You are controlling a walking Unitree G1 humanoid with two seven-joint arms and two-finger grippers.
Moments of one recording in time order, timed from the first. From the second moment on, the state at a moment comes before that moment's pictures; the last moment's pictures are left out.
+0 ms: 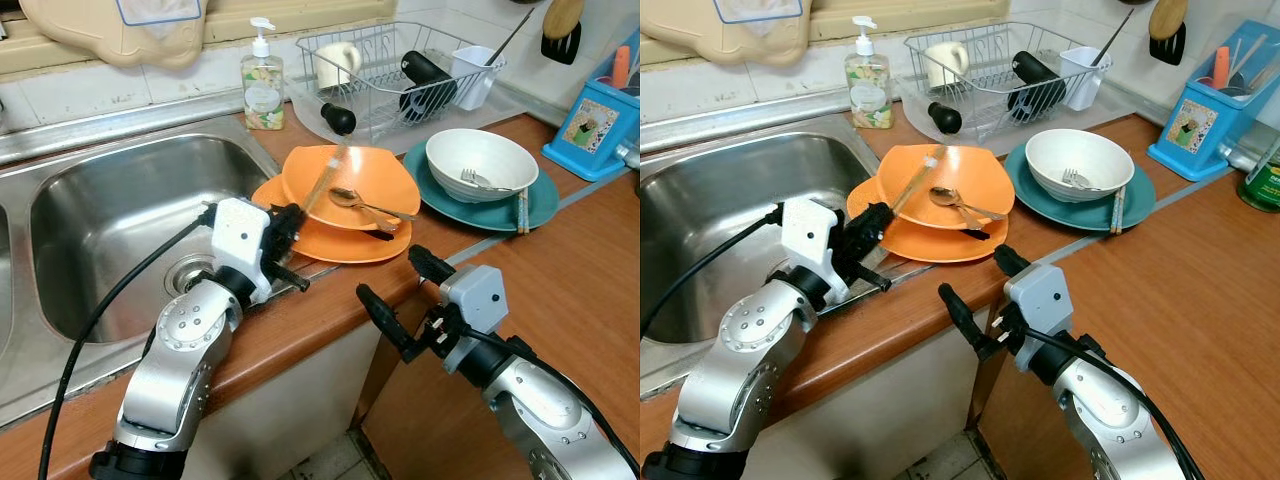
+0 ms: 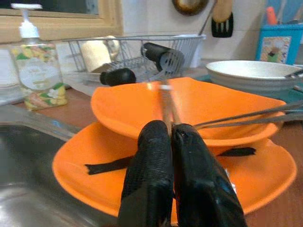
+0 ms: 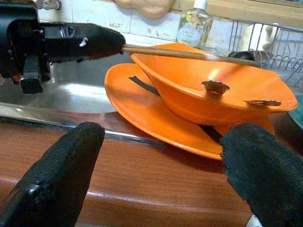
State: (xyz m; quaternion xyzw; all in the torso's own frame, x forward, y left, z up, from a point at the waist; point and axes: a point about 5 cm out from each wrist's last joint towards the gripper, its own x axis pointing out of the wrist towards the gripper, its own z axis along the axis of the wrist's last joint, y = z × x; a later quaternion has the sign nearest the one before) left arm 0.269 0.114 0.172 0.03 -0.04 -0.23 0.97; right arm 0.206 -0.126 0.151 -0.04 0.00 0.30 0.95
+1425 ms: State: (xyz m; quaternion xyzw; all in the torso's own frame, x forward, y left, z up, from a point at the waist) left arm 0.261 0.202 0.178 0.05 -0.10 -0.02 0.99; right arm 0.208 -0.129 0.153 -0.06 0.00 0.31 0.95
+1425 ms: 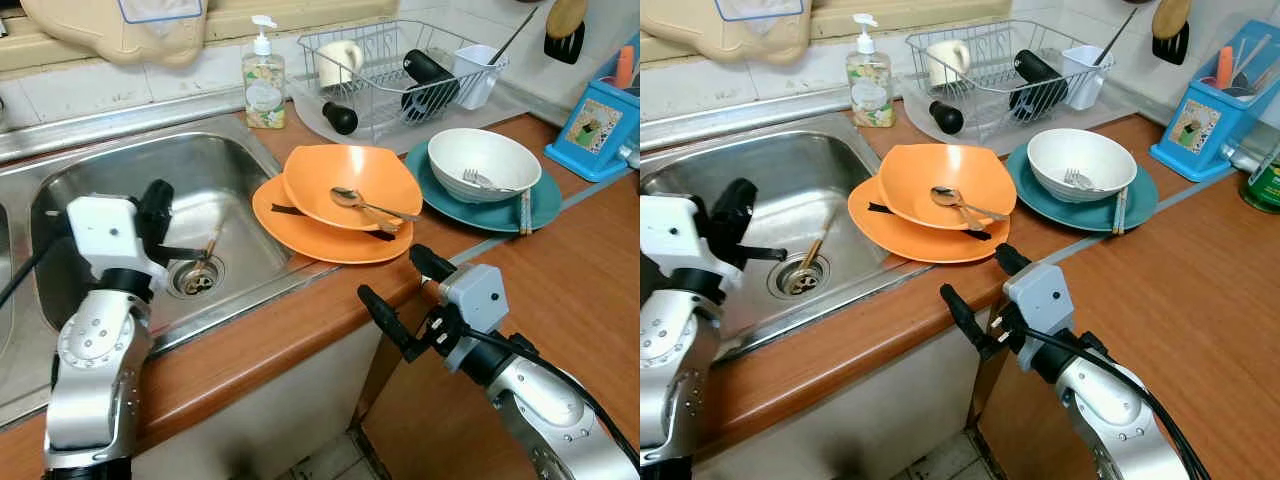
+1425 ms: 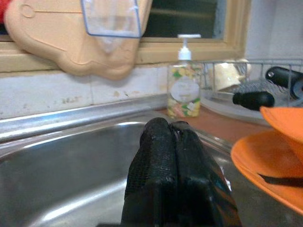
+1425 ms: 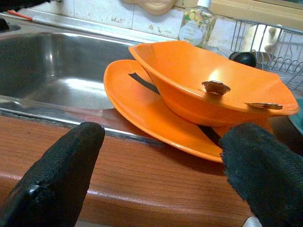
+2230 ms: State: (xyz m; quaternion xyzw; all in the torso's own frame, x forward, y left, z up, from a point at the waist) left arm 0.245 0.136 0.144 0.01 -0.05 -0.18 0.98; right arm 0.204 -0.132 0.139 -0.03 0.01 0.32 0.95
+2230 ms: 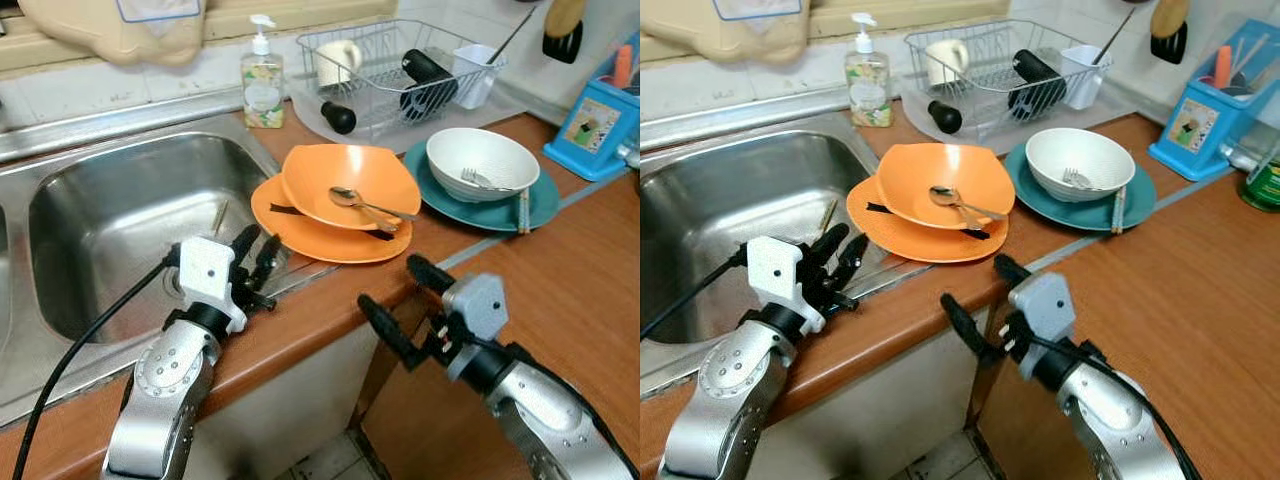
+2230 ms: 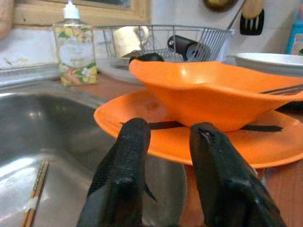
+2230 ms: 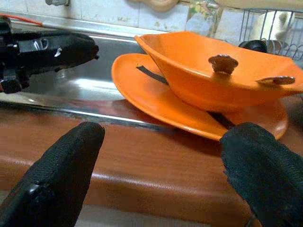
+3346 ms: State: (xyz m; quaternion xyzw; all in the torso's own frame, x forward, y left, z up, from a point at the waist) left arm 0.247 0.129 0.158 0.07 -0.04 -0.29 0.95; right arm 0.263 -0.190 0.212 0.05 -0.06 0.23 0.97
